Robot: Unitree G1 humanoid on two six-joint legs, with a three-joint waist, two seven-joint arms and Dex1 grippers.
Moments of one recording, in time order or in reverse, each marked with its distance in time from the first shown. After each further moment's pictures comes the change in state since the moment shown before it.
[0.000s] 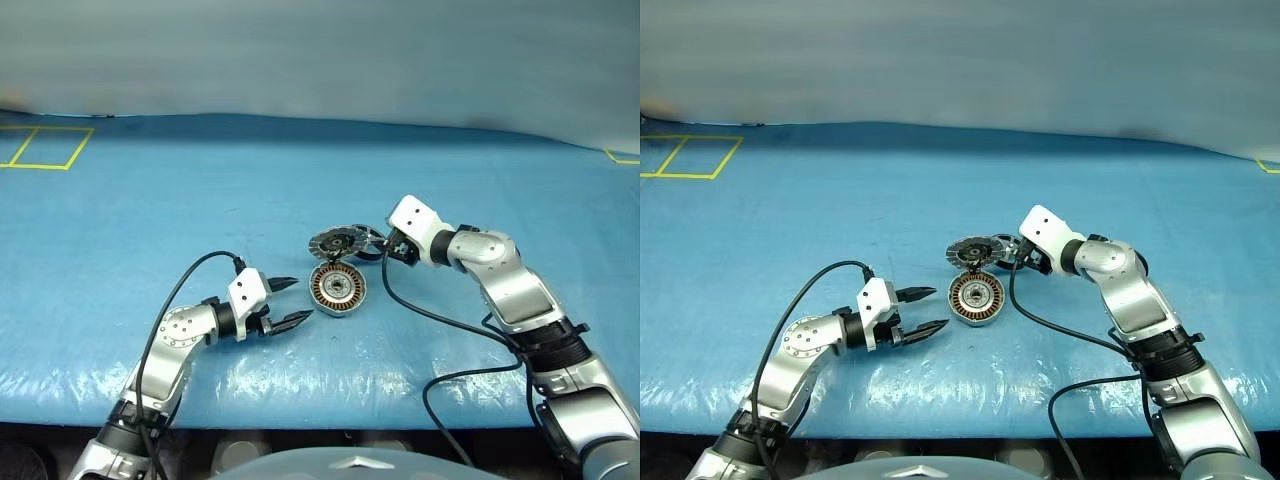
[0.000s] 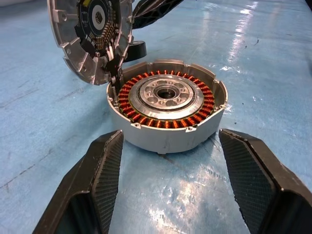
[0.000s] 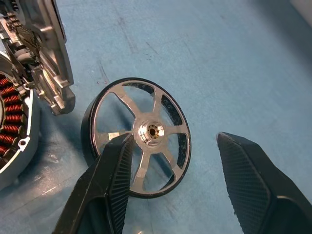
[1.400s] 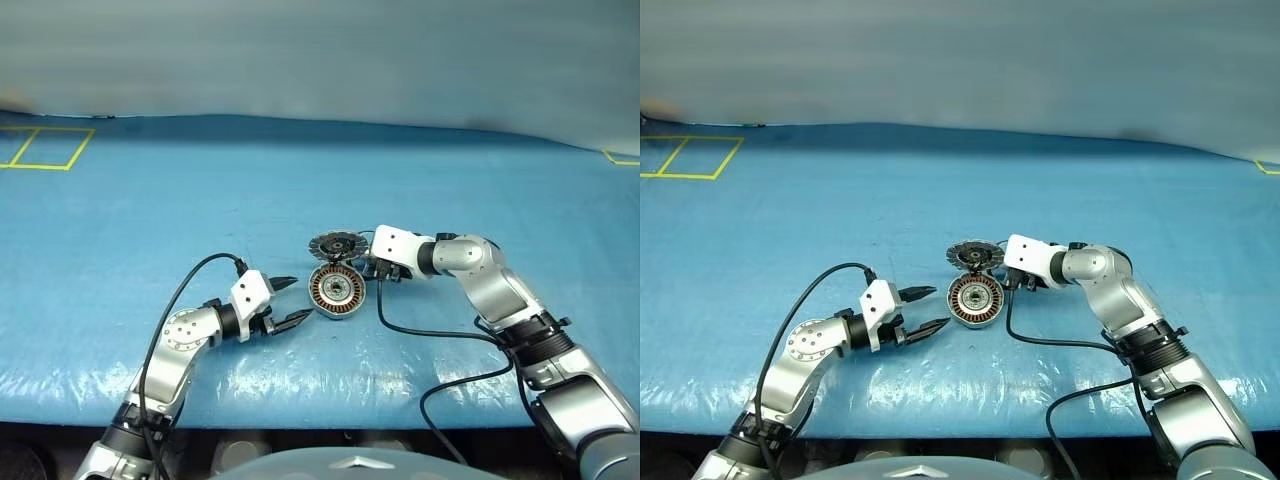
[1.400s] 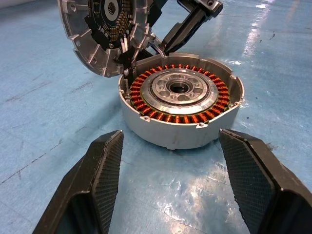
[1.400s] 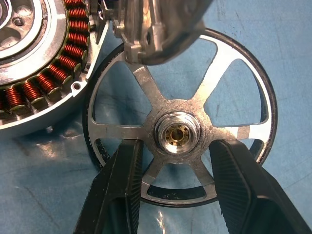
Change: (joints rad) left arm 0.004 -0.019 -0.014 0.009 0.035 -0.021 0.046; right arm -0.019 0.007 0.102 0.126 -0.204 -0.179 0.193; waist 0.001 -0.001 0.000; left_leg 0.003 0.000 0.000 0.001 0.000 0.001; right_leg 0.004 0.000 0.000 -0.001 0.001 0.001
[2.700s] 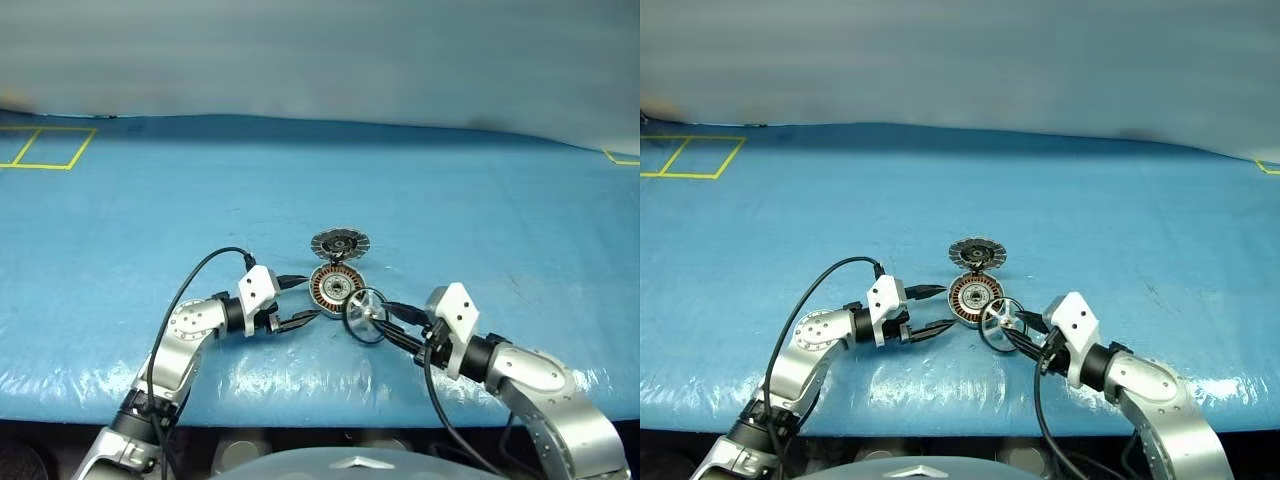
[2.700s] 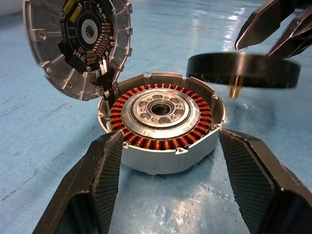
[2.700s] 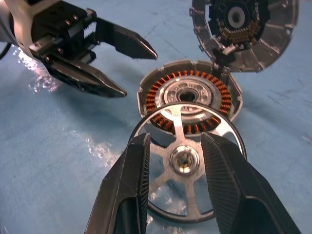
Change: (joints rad) left arm -0.071 -0.012 -0.016 0.074 -0.030 -0.022 -0.098; right arm 0.765 0.159 -0.409 -0.802 0.521 0.292 -0.157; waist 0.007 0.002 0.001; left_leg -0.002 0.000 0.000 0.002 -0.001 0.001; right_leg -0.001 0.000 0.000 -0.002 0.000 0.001
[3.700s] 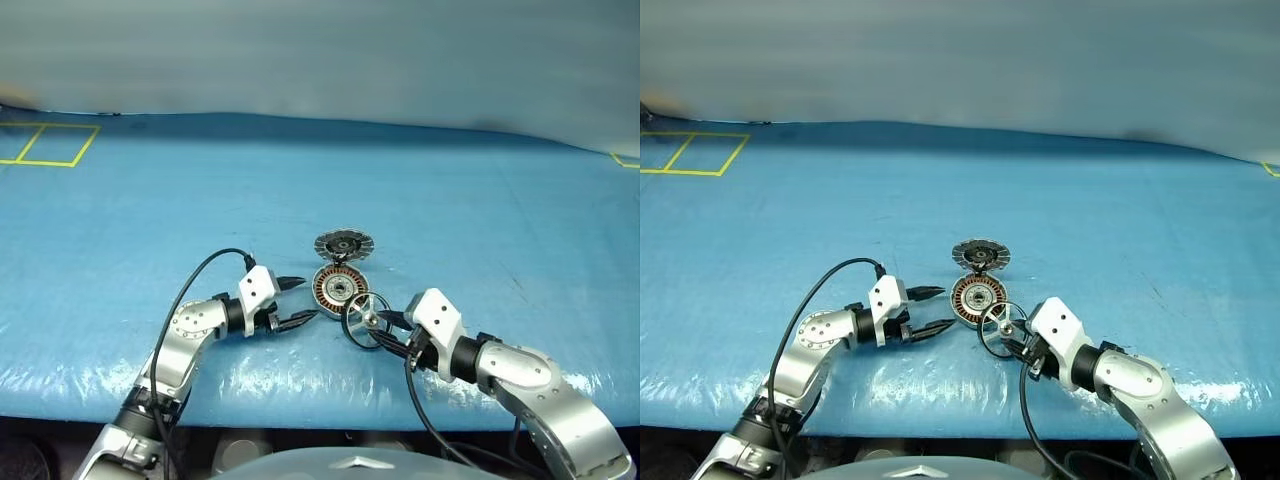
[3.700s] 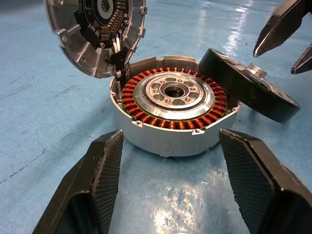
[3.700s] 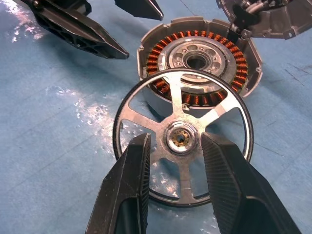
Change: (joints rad) left arm -0.003 -0.006 -0.003 0.037 0.015 -0.002 0.012; right arm -0.031 -0.169 0.129 0.017 -0.050 0.055 -0.104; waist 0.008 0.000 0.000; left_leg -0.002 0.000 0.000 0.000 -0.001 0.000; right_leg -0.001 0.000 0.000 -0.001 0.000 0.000
